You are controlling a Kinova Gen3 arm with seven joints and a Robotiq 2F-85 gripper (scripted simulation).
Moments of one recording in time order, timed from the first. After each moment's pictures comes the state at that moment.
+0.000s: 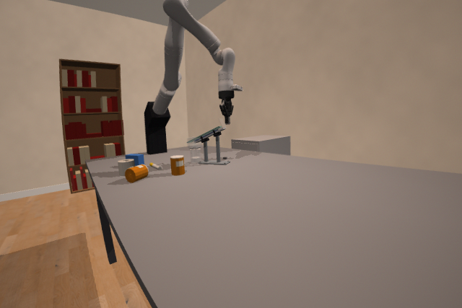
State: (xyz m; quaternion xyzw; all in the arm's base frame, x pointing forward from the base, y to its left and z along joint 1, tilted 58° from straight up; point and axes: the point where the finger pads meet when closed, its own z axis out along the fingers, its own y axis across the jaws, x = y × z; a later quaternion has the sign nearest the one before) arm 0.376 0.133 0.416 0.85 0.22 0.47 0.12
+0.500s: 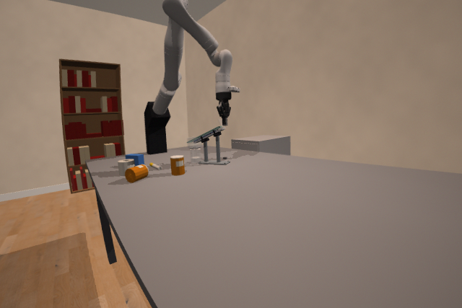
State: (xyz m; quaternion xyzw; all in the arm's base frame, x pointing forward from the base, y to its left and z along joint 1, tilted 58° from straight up) arm 0.374 0.126 0.403 0.85 0.22 0.47 0.12
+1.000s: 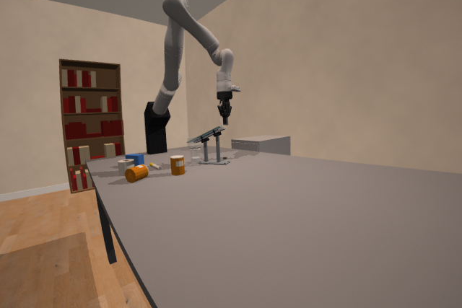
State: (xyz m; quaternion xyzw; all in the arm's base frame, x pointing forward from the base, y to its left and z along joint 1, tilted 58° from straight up) arm 0.374 0.128 0.408 0.85 0.22 0.47 0.13
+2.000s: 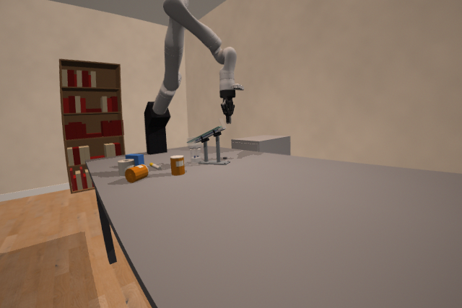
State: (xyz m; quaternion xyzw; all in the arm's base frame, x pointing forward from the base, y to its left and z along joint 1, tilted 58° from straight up) arm 0.376 0.136 0.423 0.85 0.22 0.47 0.12
